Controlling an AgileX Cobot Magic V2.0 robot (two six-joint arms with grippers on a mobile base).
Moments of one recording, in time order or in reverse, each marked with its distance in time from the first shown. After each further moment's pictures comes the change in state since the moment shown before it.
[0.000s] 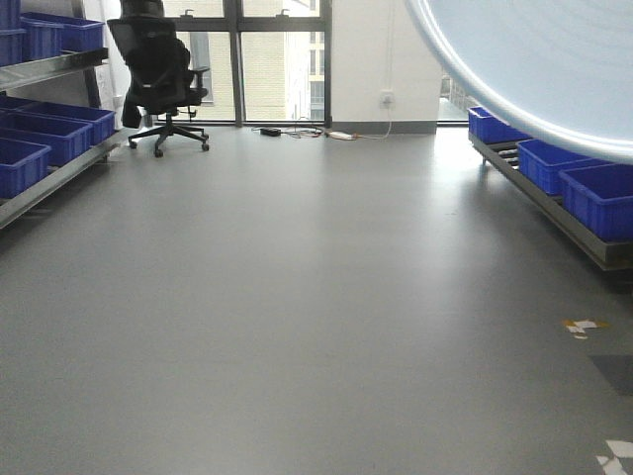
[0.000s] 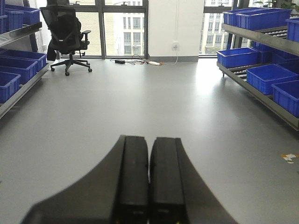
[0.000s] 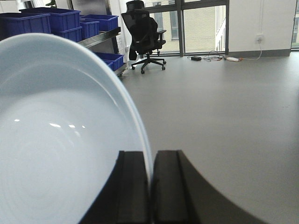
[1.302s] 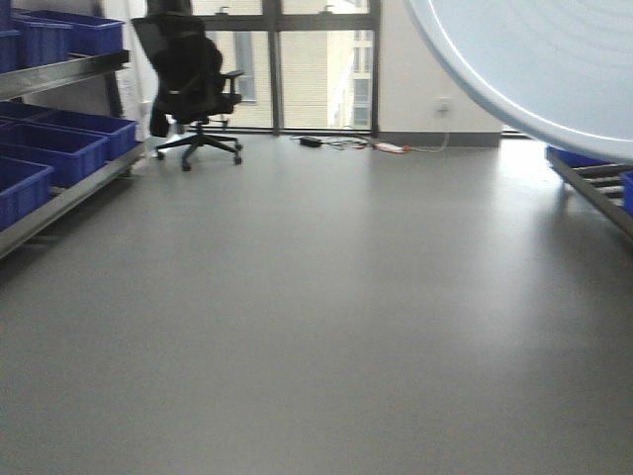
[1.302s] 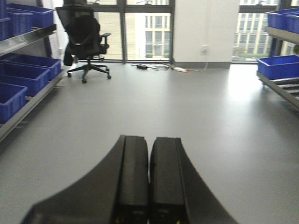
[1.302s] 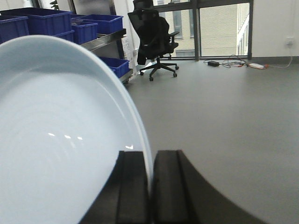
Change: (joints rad) left arm 0.000 0.000 0.000 0.000 0.000 0.000; right arm 0.000 0.000 0.000 -0.001 0.000 0.000
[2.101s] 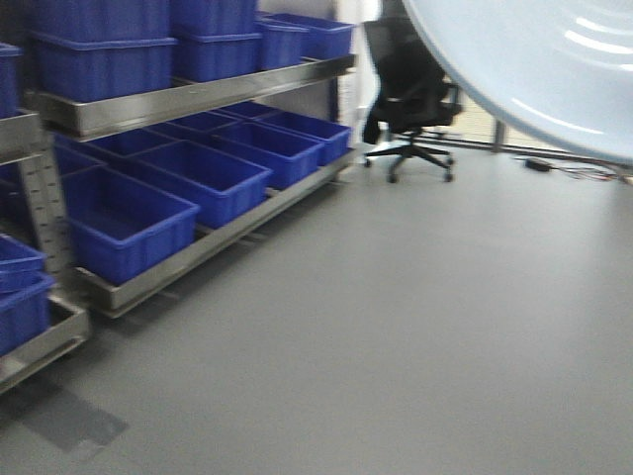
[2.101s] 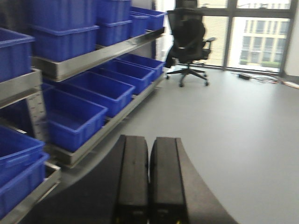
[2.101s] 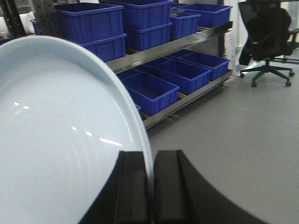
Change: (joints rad) left arm 0.000 0.000 0.000 0.000 0.000 0.000; right arm 0.000 0.000 0.000 0.000 0.000 0.000
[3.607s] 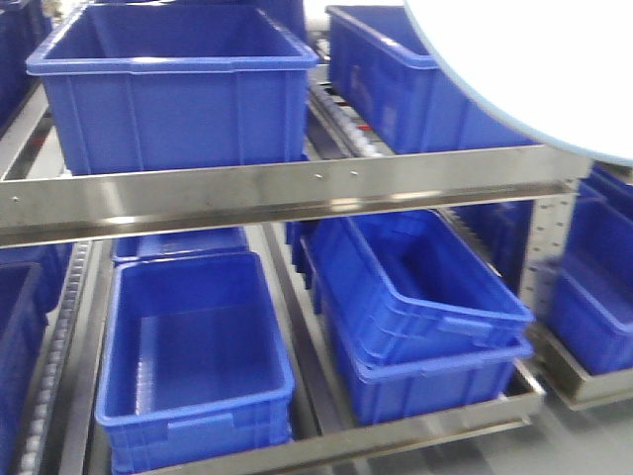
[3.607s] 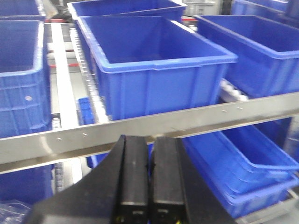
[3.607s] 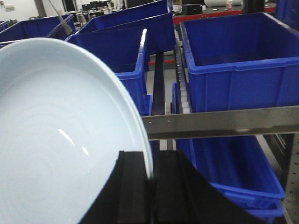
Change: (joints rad) left arm 0.000 0.000 0.000 0.000 0.000 0.000; right arm 0.000 0.000 0.000 0.000 0.000 0.000
